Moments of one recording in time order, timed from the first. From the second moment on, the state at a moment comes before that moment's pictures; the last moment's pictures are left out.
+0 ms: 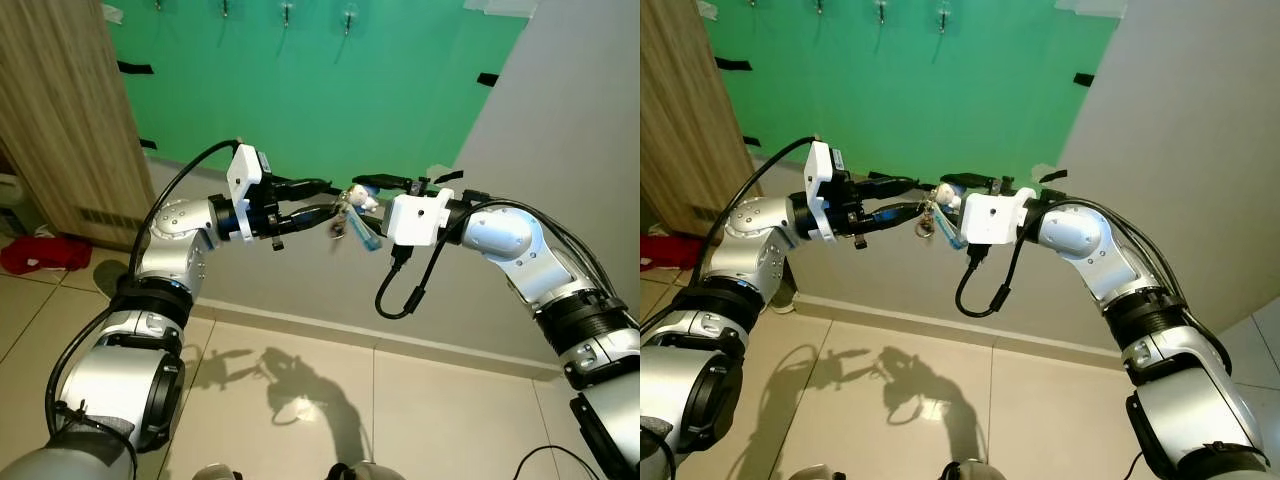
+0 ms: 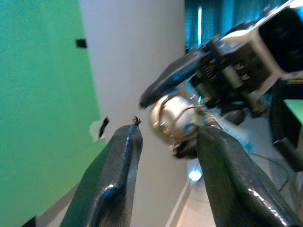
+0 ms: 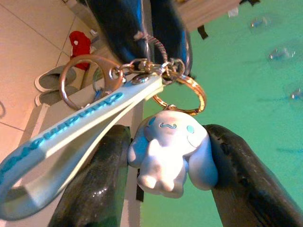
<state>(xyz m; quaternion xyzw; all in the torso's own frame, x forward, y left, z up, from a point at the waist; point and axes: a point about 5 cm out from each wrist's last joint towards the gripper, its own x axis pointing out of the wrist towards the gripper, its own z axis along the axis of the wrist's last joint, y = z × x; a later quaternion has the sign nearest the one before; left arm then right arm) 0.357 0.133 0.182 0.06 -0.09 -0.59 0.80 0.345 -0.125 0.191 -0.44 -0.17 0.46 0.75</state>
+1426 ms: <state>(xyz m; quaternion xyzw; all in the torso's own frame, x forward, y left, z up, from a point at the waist) 0.319 0.136 0.109 0.06 -0.02 -0.16 0.98 0.339 -0.114 0.107 0.20 0.11 0.10 0.97</state>
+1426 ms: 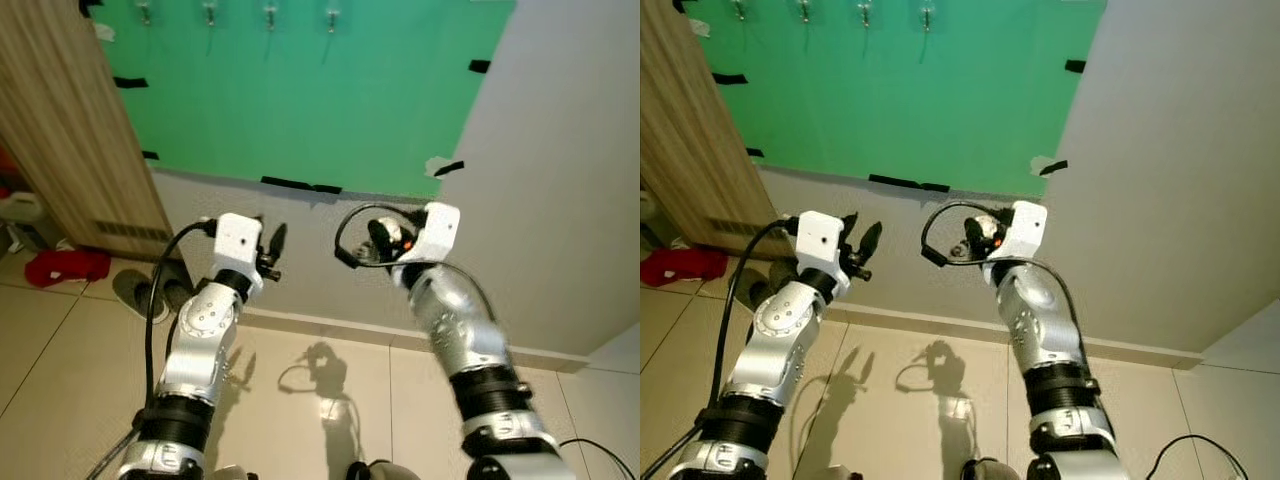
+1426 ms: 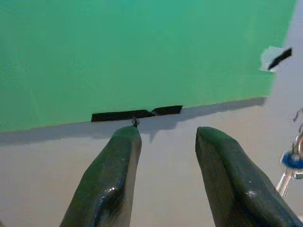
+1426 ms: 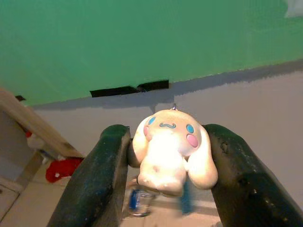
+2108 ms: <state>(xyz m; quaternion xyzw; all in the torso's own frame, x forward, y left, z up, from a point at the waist) 0.300 0.153 0.115 0.02 -0.03 -0.07 1.00 0.321 -0.131 0.126 0.03 0.04 0.04 1.00</state>
